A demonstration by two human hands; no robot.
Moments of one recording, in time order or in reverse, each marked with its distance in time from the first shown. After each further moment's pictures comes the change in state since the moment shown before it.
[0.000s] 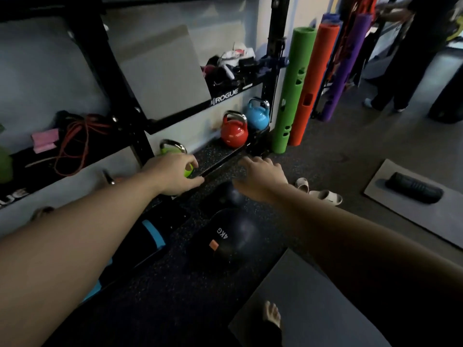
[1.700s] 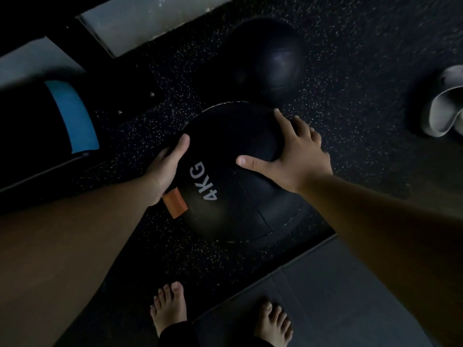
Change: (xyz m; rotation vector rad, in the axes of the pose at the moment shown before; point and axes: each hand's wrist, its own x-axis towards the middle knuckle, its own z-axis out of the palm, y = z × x) left_hand 0.120 -0.113 0.863 -0.749 -0.781 -1.272; right_hand 0.289 0.245 0.649 0.245 -0.452 0.127
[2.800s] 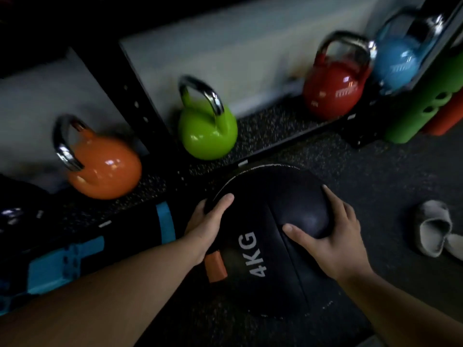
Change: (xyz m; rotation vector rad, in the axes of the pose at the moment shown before) left_hand -0.336 0.202 -0.282 -0.755 0.207 0.711; right_hand -0.117 -0.144 -0.200 0.525 0.353 -0.144
